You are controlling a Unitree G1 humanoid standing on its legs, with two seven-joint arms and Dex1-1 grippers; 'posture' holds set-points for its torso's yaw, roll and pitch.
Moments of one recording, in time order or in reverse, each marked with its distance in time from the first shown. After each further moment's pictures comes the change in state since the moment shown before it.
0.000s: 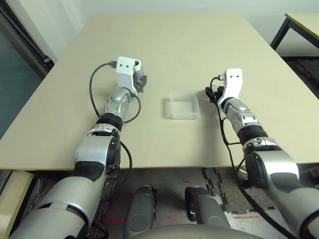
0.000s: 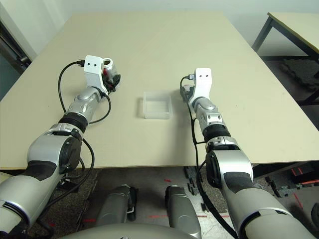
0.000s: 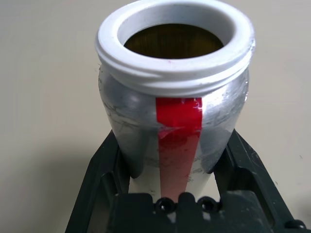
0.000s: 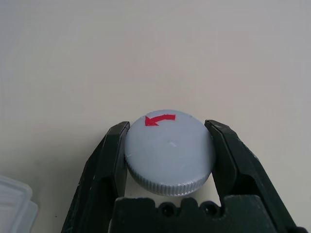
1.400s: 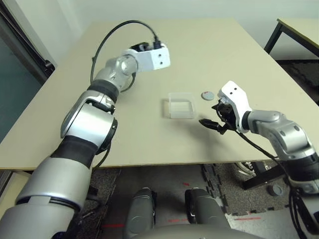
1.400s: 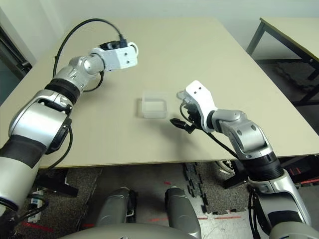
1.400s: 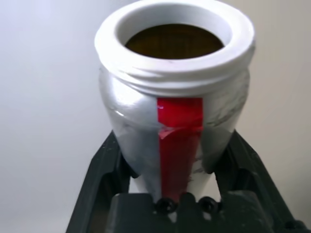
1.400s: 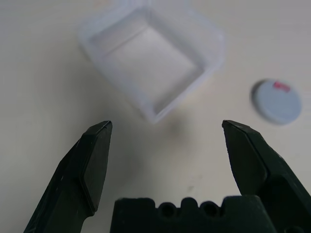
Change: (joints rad) left arm -0.394 0.083 -0.834 0.109 0.920 -0.262 0.151; right arm 0.336 -0.387 0.334 -1.147 0.100 0.780 0.494
